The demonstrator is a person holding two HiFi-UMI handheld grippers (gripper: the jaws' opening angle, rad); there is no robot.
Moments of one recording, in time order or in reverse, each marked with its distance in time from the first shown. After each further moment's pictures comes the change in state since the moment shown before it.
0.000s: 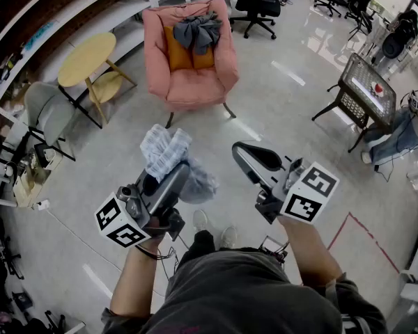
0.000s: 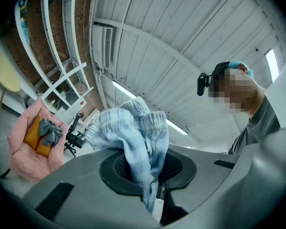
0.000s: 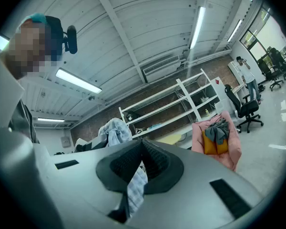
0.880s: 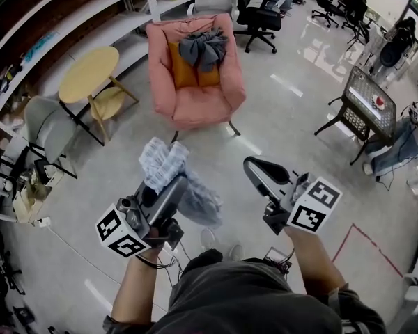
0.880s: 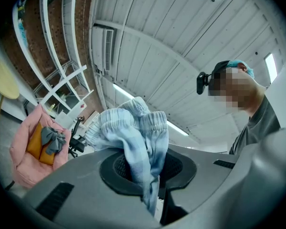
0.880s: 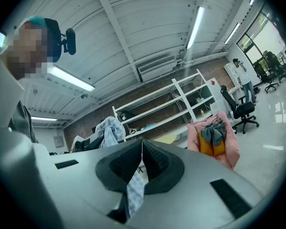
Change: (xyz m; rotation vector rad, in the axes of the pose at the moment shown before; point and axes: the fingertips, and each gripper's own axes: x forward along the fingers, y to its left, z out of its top) left arm -0.024 0.069 0.049 0.023 -0.010 -0.008; right arm 0.058 -0.028 -0.004 -0.002 0.000 -0.065
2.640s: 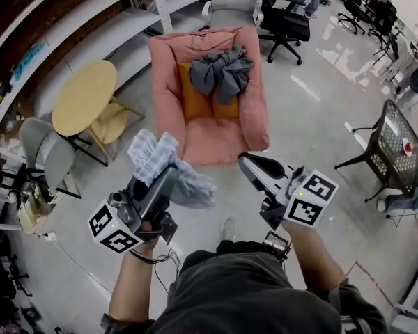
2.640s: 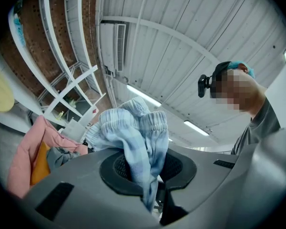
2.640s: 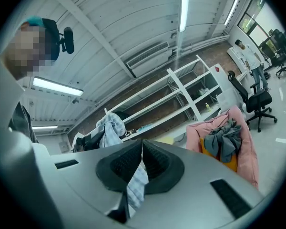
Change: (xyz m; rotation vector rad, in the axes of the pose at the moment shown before) left arm 0.193 0.363 0.104 0.033 -0.004 0.121; right arm 0.280 -0.312 0.090 0.078 0.047 0.097
